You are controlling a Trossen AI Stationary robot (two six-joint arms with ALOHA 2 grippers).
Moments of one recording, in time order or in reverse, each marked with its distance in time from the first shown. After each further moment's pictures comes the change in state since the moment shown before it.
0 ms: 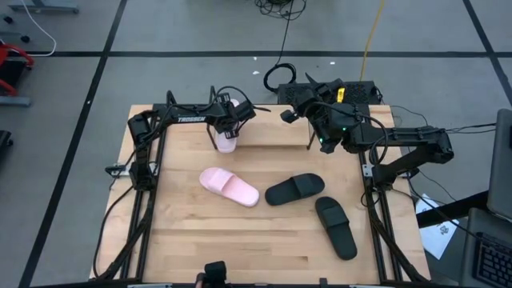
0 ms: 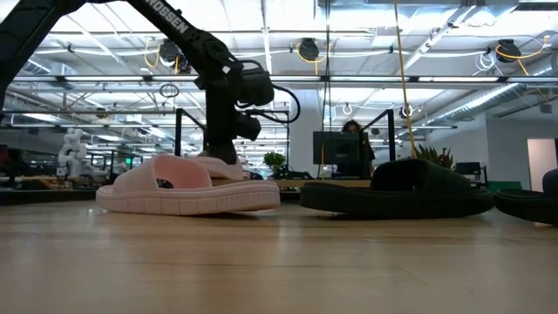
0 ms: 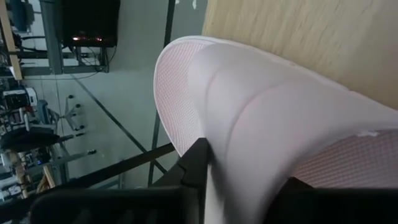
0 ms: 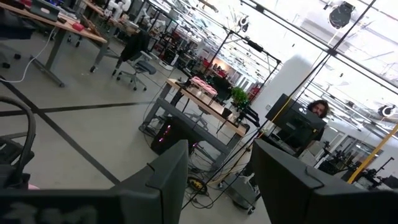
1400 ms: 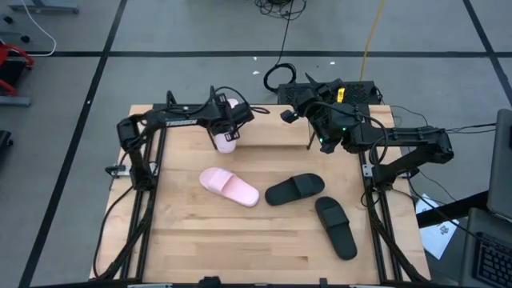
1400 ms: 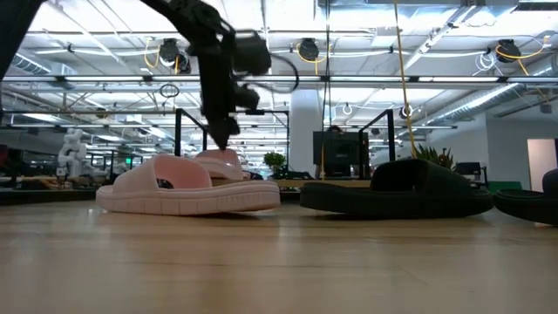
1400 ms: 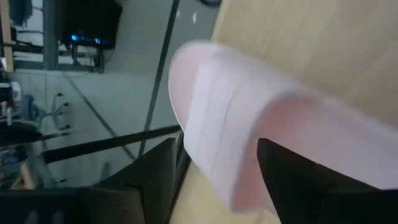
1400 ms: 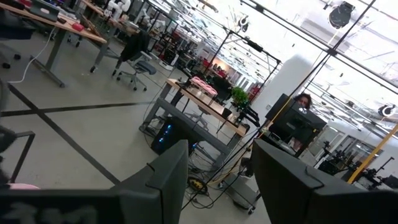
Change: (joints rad) left arm -0.085 -0.137 0.013 -0.131 0.022 -0.166; right arm 0.000 0.000 0.000 0.000 -0.001 0.001
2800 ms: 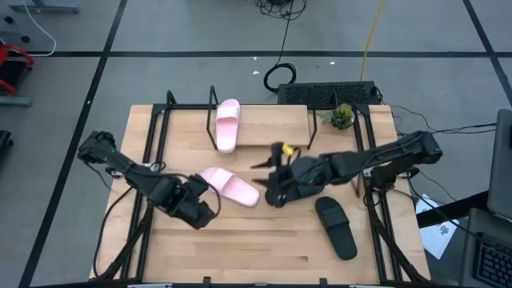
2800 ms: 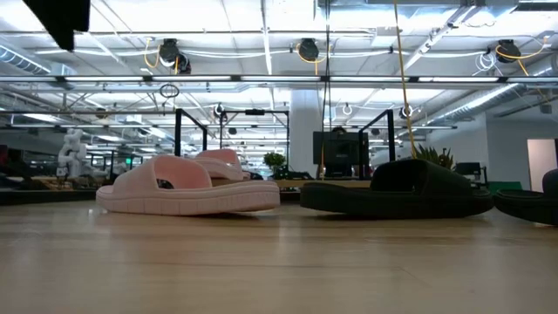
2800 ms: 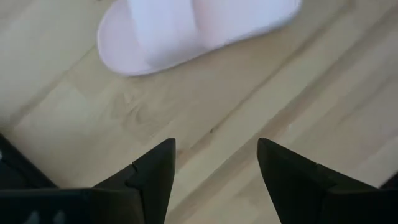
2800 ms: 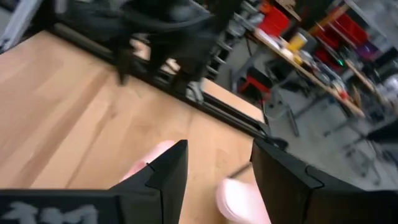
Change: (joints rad) left arm -0.954 -0.317 0.001 -0.578 0.442 -1.596; right arm 0.271 0.159 0.000 -0.393 -0.813 0.265
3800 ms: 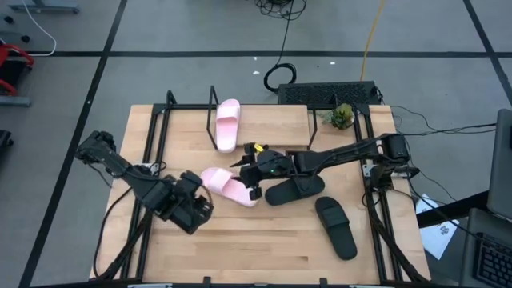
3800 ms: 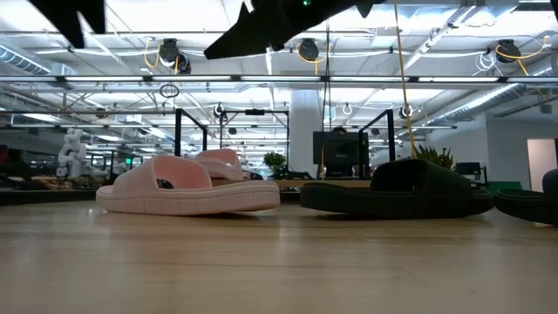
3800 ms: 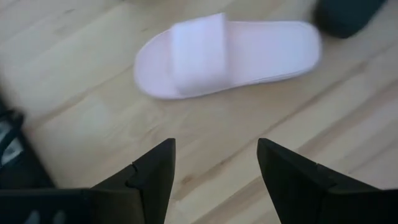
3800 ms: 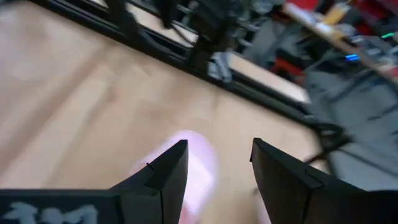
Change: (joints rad) left arm -0.038 -0.004 -0.001 -0.051 -0.173 -0.152; right arm -0.168 0.282 -0.001 0.239 -0.199 0.035
